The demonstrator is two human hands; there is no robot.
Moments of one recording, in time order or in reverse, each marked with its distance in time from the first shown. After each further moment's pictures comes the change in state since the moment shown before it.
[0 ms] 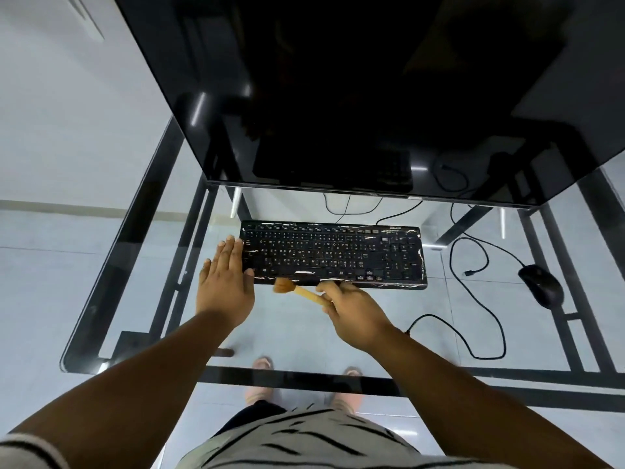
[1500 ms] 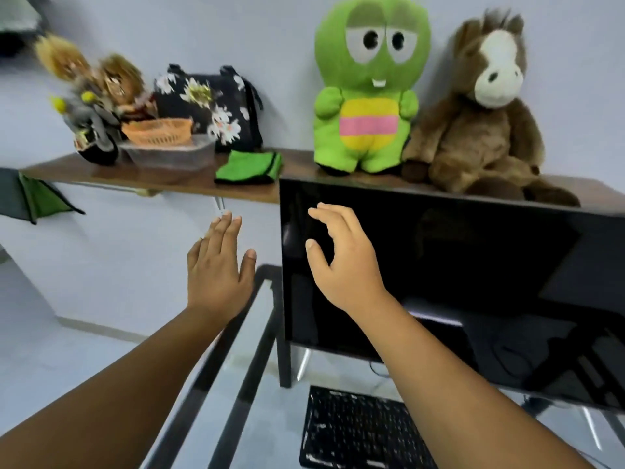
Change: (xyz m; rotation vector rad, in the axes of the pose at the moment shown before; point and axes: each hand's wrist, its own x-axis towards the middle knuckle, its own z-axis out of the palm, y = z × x) left_hand 0.126 -0.047 -0.265 -0.056 0.725 0.118; right_hand 0.167 -0.245 -0.236 0.229 0.862 -0.556
